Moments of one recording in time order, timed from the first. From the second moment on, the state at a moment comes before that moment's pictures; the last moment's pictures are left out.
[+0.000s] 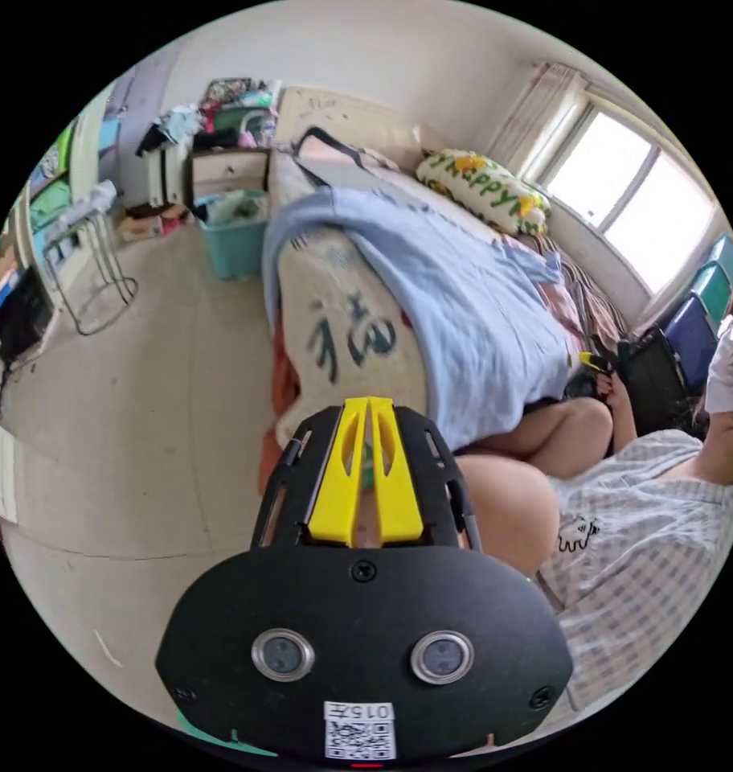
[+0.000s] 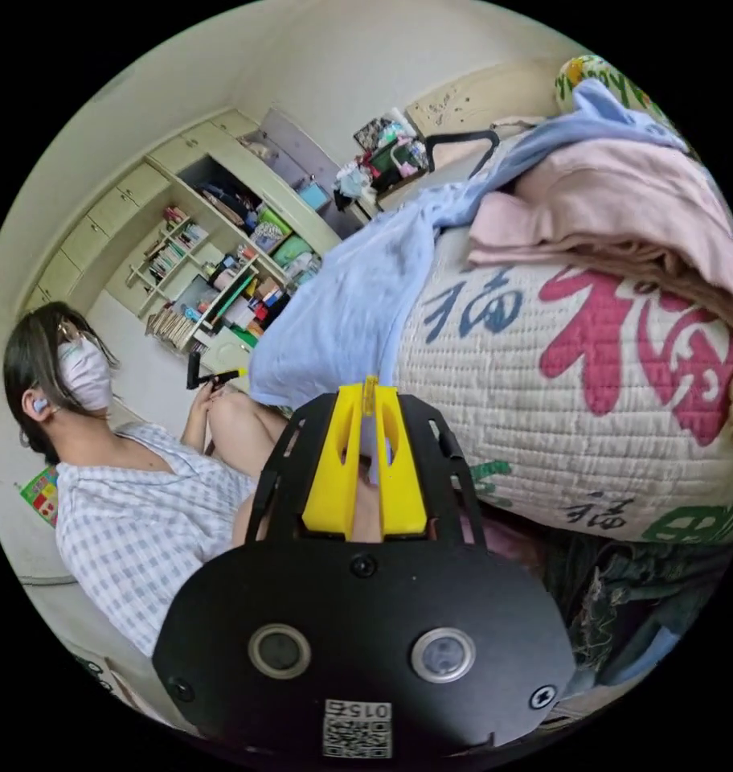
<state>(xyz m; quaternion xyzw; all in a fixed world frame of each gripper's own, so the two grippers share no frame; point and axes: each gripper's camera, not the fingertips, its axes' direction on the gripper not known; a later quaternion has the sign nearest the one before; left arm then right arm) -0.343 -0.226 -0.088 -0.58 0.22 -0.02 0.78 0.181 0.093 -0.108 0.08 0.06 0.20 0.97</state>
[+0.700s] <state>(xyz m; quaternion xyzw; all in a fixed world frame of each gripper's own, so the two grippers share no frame) -0.089 -0.110 0.300 -0.58 0.16 0.17 0.78 0.368 -0.294 0.067 -0.11 0.30 0.14 0.94</state>
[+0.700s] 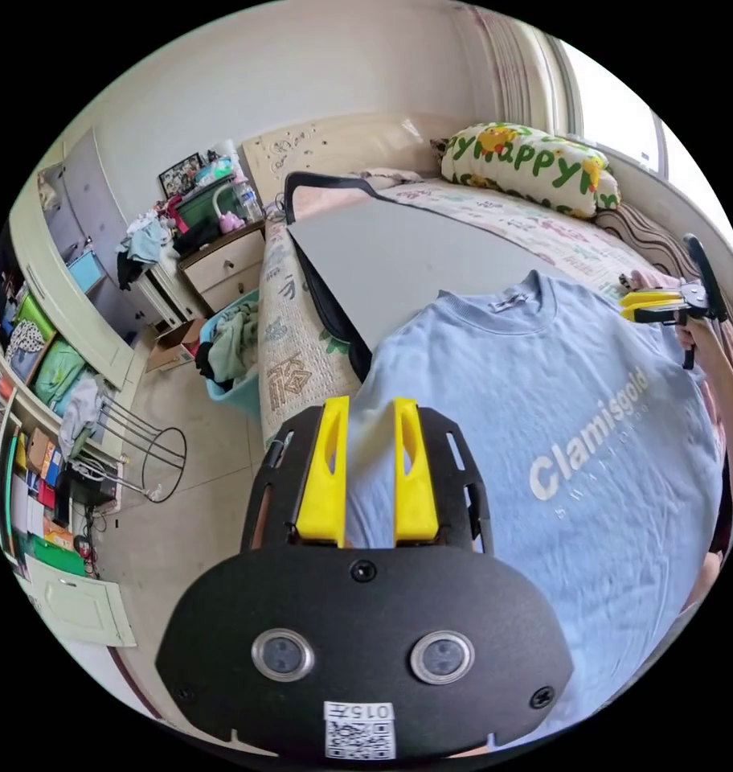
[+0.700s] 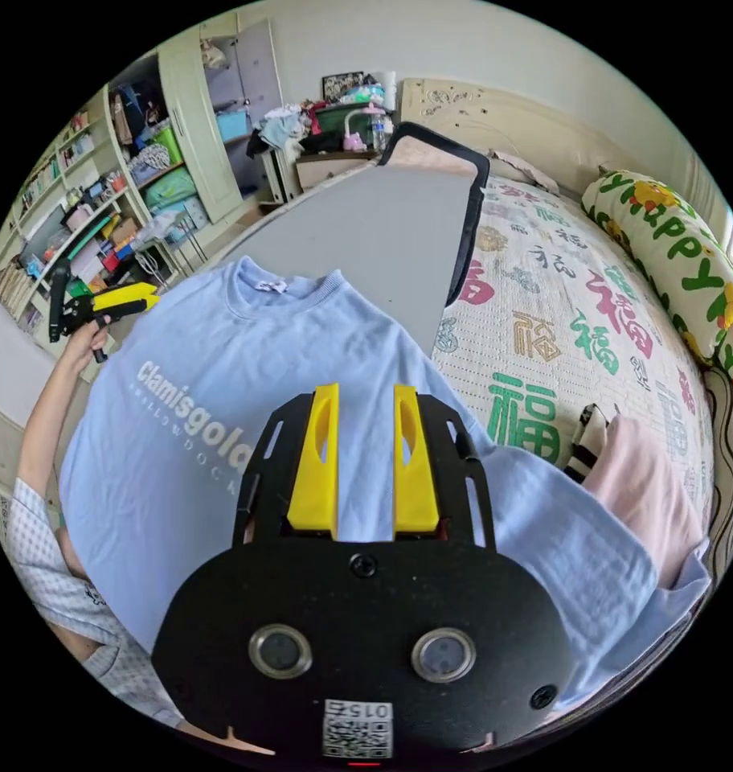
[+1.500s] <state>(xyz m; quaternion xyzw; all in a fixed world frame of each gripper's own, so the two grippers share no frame) -0.079 -0.046 0.347 -0.63 0.15 0.14 0.75 0.393 -0.367 0.094 -0.12 0.35 0.15 0.92</state>
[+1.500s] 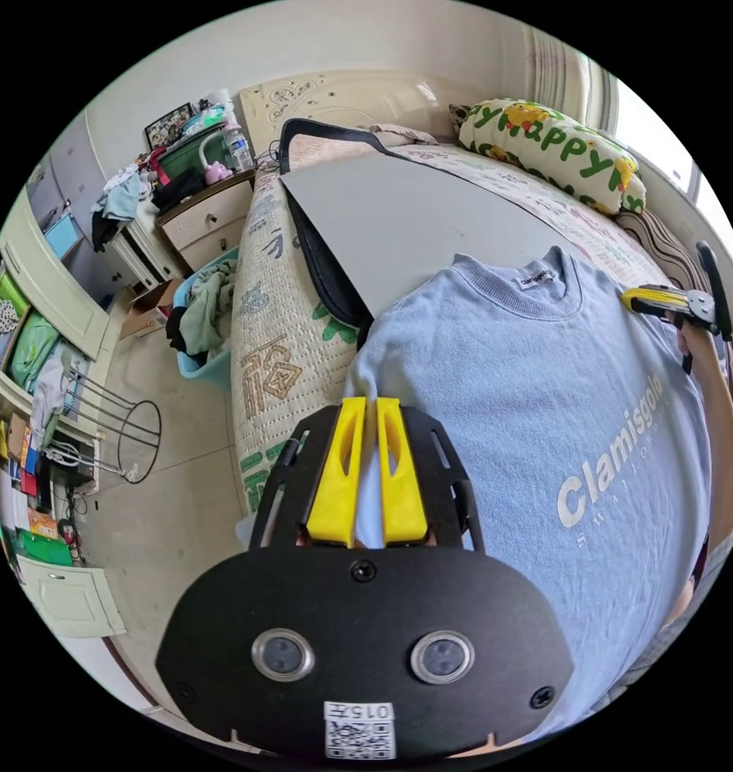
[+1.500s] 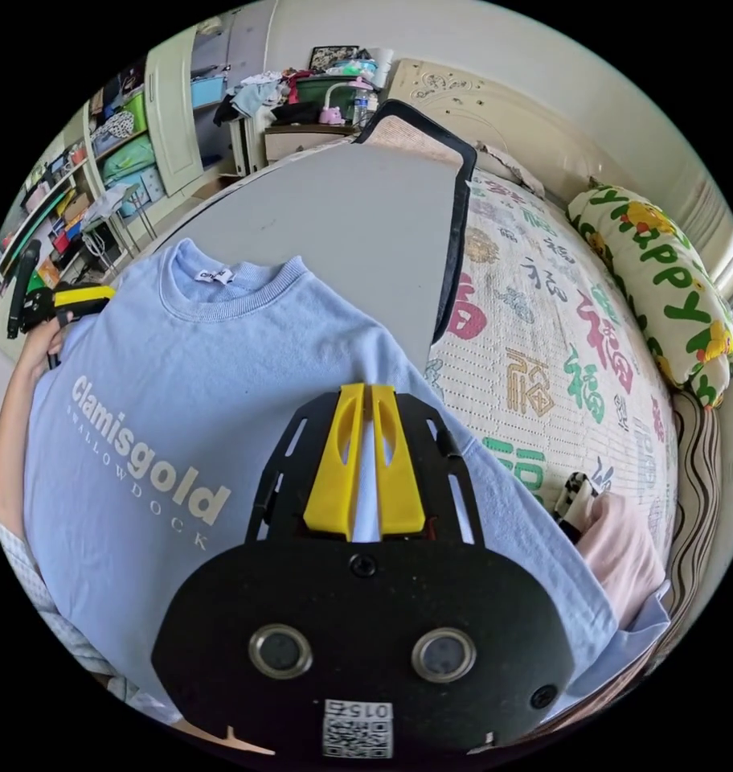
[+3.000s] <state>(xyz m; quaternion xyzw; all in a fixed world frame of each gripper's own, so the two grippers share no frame) 0.337 -0.072 0.139 -0.45 0.46 0.25 0.73 0.334 -0.089 -0.451 0.11 0.44 0.37 0.81</state>
